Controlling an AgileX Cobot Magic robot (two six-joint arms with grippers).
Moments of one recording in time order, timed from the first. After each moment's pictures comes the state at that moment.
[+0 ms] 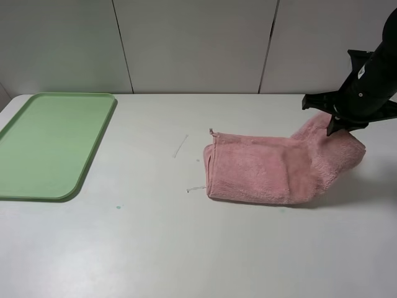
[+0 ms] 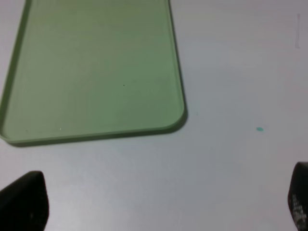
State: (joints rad) left arm -0.02 -0.01 -0.49 0.01 1.06 0.07; right arm 0.18 1.65 -1.03 -0.11 0.76 0.41
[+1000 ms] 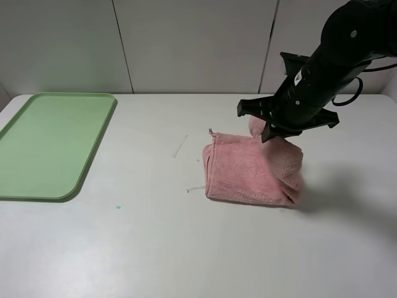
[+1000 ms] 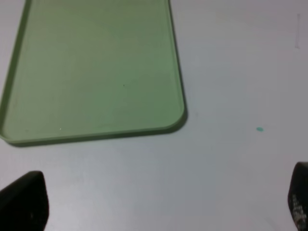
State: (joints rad) left arm -0.02 -0.01 -0.49 0.01 1.06 0.07; right arm 0.49 1.65 -1.03 0.04 0.68 0.42
